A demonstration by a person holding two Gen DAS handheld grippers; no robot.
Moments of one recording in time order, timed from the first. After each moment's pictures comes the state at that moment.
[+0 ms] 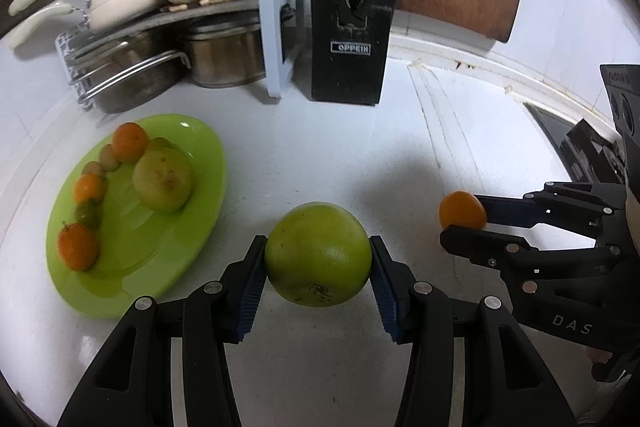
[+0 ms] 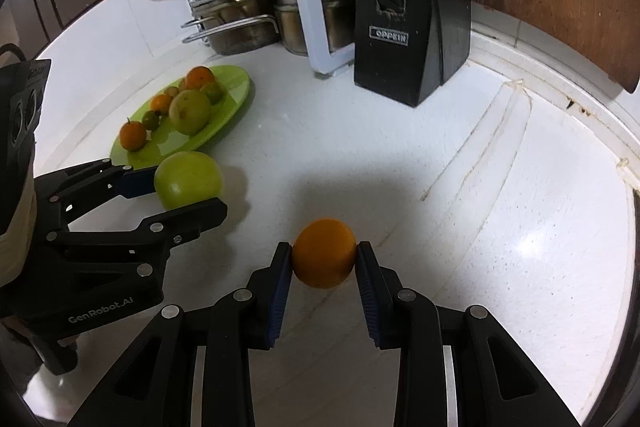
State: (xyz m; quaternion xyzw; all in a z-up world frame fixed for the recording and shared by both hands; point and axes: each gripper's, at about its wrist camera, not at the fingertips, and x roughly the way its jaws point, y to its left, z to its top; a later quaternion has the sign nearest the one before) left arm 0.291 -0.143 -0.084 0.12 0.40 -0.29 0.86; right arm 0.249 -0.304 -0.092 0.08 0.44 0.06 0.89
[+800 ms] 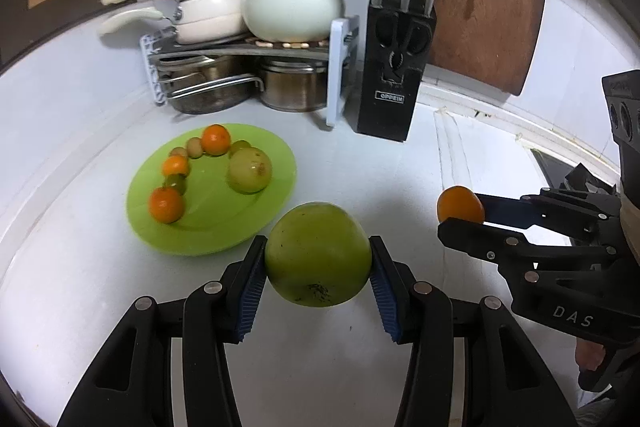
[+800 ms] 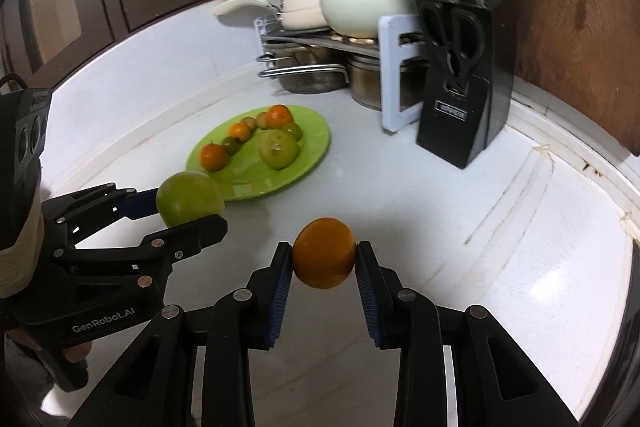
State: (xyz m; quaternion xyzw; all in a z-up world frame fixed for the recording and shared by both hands) left arm 0.231 -0.084 -0.037 0.07 0.36 -0.22 0.91; right arm 0.215 -0.263 -0.037 0.05 0.38 0.13 0.91
